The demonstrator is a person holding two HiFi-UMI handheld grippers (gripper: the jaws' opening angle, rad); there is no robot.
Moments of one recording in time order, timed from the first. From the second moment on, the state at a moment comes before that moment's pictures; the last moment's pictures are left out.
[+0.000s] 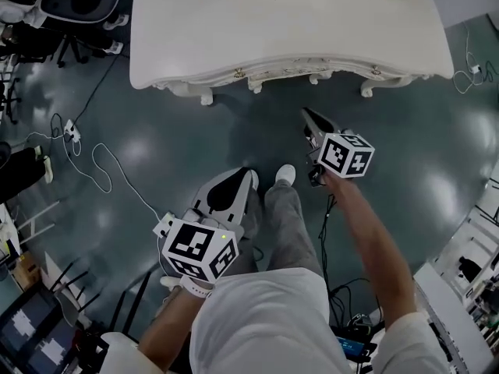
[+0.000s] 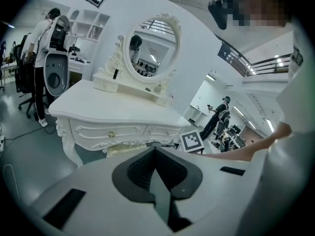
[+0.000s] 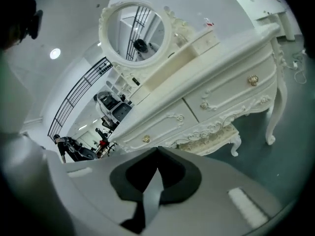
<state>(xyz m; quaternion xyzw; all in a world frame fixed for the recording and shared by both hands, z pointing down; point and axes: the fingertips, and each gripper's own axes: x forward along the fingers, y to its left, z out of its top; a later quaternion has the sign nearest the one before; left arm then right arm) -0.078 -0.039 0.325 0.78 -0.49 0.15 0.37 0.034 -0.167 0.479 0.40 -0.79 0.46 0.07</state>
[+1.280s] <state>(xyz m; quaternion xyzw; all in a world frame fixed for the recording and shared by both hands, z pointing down) -0.137 -0.021 0.167 0.80 -0.53 0.07 0.28 0.034 -0.073 0.136 0.39 -0.90 0.22 0.05</state>
